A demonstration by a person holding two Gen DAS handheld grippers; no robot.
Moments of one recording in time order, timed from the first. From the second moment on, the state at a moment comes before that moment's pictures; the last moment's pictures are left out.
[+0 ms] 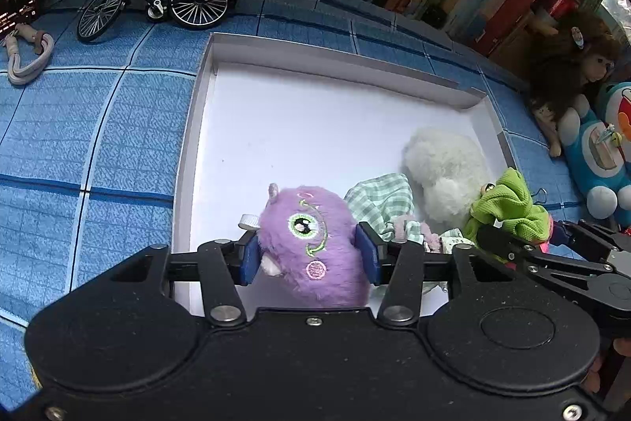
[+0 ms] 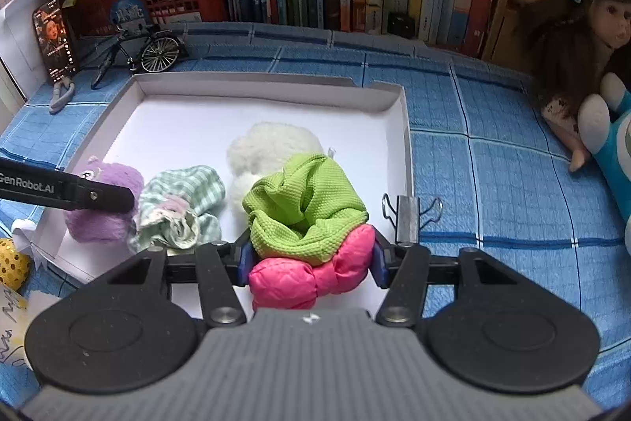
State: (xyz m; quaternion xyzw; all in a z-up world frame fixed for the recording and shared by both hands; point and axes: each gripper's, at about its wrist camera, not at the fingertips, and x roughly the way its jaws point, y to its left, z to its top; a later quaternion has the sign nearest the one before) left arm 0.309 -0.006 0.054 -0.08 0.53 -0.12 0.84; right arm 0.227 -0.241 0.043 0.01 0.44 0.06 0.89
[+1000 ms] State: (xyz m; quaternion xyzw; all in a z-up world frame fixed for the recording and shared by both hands) left arm 0.226 -0.008 0.105 -0.03 0.46 -0.15 0.88; right arm 0.167 -0.265 0.087 0.05 0.38 0.07 0.92
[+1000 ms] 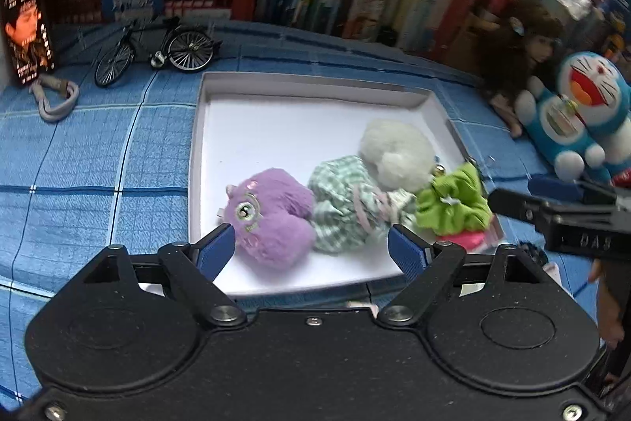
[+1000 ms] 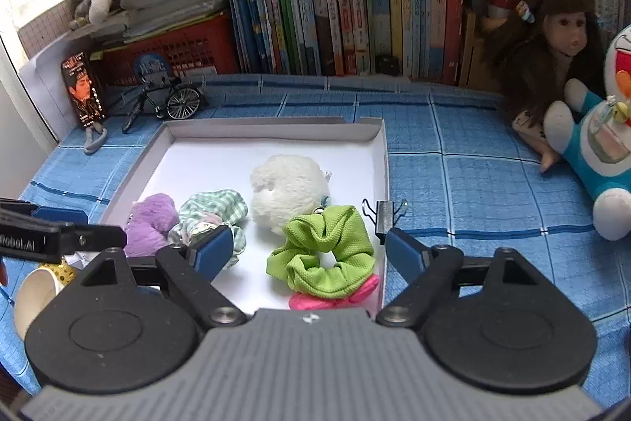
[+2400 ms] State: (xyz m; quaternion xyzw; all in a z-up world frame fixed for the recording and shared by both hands) left arm 0.032 0.089 0.091 -0.04 0.23 -0.11 0.97; right arm -0.019 -0.249 0.042 0.00 0.14 0.03 0.99
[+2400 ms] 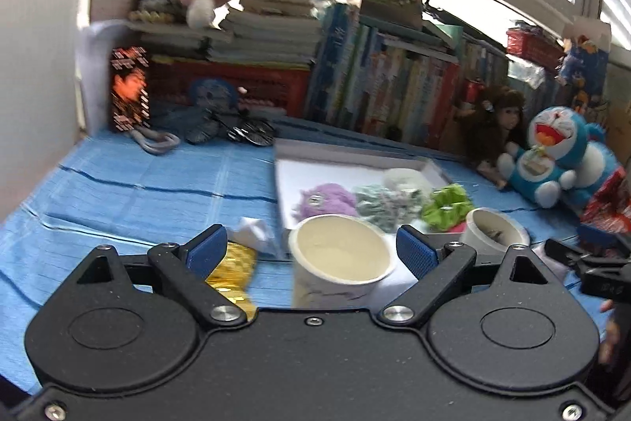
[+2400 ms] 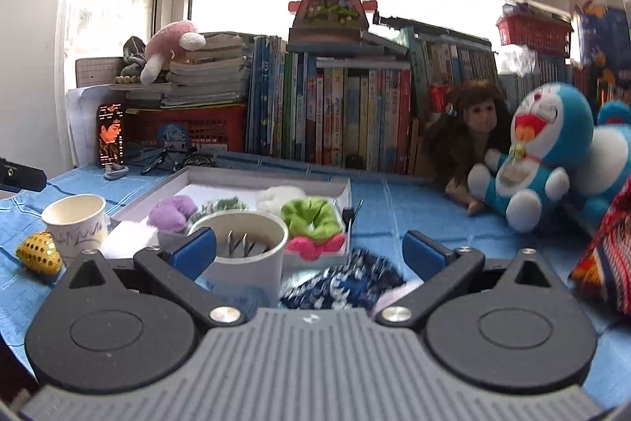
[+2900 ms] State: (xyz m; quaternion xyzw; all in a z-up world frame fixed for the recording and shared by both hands) left arm 0.027 0.100 0.028 -0.02 0.22 0.00 0.98; right arm -0.042 -0.225 -0.011 0.00 0.14 0.01 0.99
